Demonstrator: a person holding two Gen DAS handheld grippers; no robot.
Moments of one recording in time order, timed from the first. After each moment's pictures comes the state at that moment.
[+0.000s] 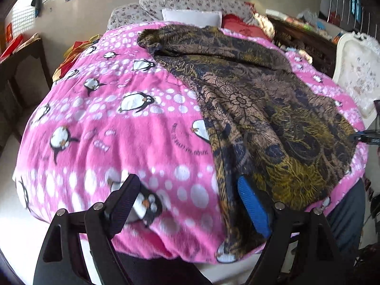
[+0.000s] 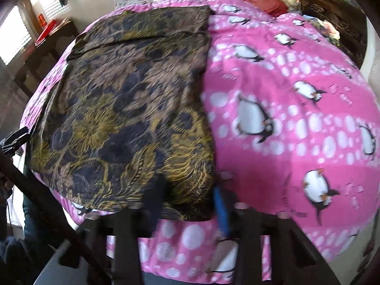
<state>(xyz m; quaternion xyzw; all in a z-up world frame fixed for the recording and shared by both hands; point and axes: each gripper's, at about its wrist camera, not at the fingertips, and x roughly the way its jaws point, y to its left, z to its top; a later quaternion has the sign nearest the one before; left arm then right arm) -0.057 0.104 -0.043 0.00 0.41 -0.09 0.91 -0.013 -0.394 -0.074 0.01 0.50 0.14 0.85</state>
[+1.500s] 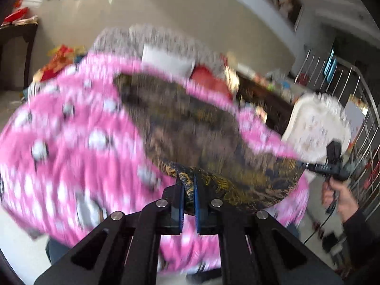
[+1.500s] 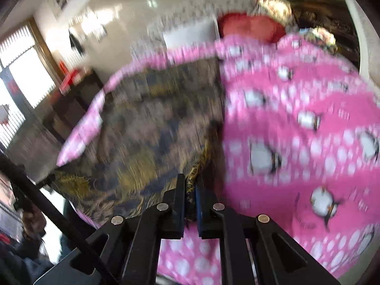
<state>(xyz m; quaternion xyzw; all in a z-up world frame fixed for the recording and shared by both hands) -0.082 0.110 0.037 -0.17 0.27 -0.20 0.93 -0.021 -0.424 -0.001 0.15 0.36 0.19 0.90</state>
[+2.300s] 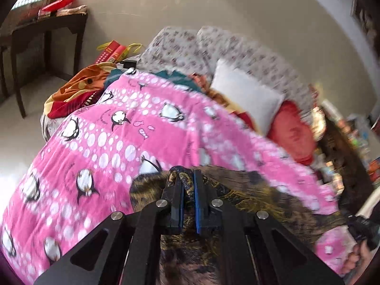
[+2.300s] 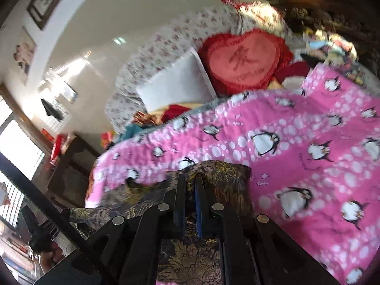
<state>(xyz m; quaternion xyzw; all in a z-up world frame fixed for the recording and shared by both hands) 0.292 0.144 0.072 -0.20 0.35 0.05 0.92 0.309 -0.392 0.044 0.27 0.36 0.11 0.89</state>
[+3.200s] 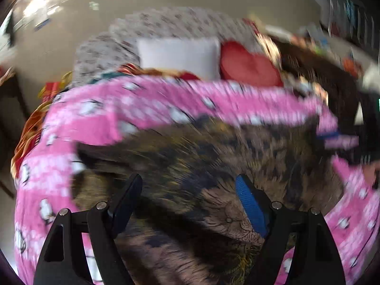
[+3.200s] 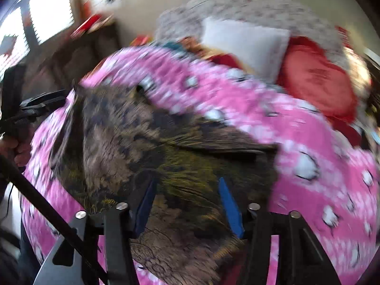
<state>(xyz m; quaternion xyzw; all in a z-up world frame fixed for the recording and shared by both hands) 0.285 0.029 0.032 0.03 0.37 -0.11 0.92 0.327 -0.292 0.005 -0.09 0.43 0.28 0.85</state>
